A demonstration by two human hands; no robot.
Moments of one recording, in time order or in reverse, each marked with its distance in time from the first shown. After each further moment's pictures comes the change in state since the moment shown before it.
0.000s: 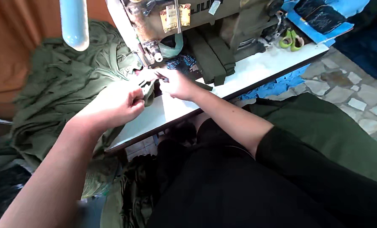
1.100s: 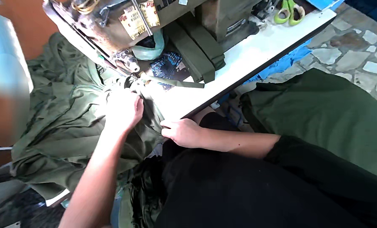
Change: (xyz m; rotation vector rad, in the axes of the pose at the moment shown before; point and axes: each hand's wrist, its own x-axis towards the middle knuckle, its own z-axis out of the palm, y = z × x) left_hand 0.057 -0.037 0.083 0.239 0.208 -0.034; right_hand -0.100 0.039 0.056 -0.424 -0.111 -0.176
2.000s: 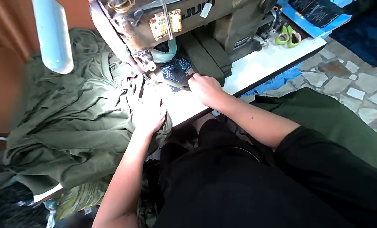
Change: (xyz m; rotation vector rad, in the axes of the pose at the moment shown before) left_hand -0.004 0.027 0.059 -0.162 -0.025 -0.202; right_hand 0.057 0.035 -0.103 -0.454 -0.236 0.705
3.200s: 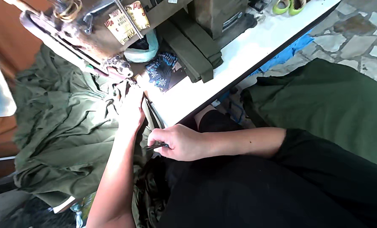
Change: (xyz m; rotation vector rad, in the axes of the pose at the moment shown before) left_hand 0.019 -0.023 -0.014 0.000 0.135 0.156; right_hand -0.083 -0.048 0.039 0.998 0.081 -0.722
